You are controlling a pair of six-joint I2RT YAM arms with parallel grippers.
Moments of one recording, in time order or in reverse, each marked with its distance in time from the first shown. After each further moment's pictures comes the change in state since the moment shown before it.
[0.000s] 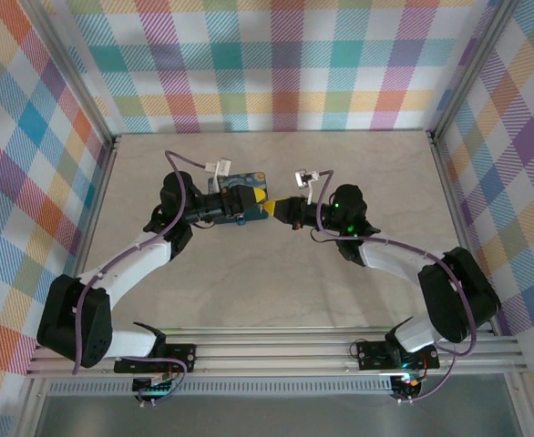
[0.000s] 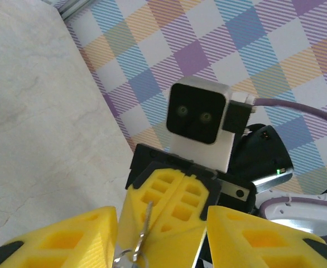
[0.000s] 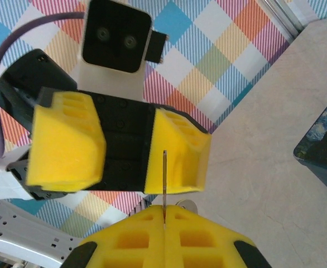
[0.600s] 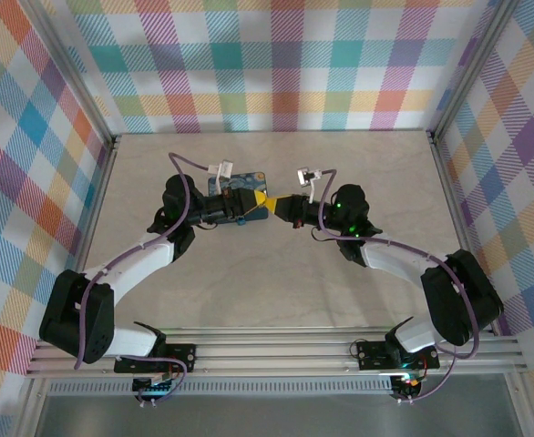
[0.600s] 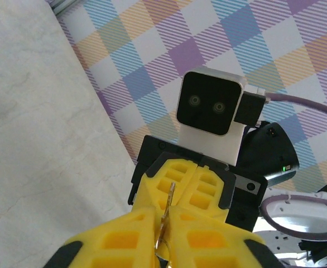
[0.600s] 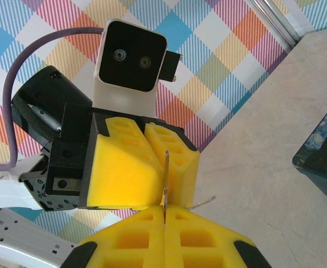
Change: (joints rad) left arm -0.010 0.025 -0.023 0.090 0.012 -0.037; right arm -0.001 -0.016 0.000 0.005 0.017 0.006
